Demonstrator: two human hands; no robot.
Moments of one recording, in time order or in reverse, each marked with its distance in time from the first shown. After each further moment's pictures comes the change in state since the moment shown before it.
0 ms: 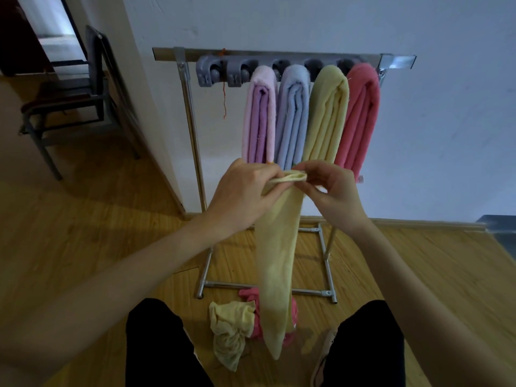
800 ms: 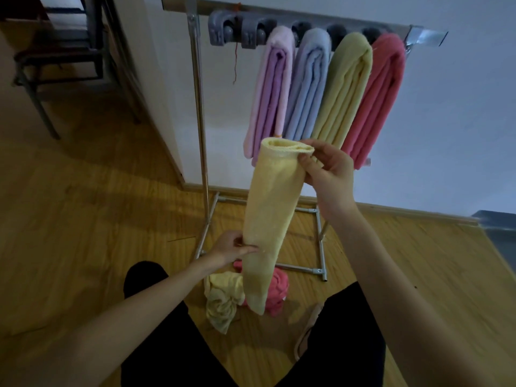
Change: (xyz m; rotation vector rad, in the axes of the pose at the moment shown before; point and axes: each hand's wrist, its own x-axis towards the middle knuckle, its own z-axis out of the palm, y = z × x) left_hand -0.158 -0.069 0.131 -0.615 -0.478 -0.934; right_hand -0.011 -0.005 0.035 0.324 0.195 0.330
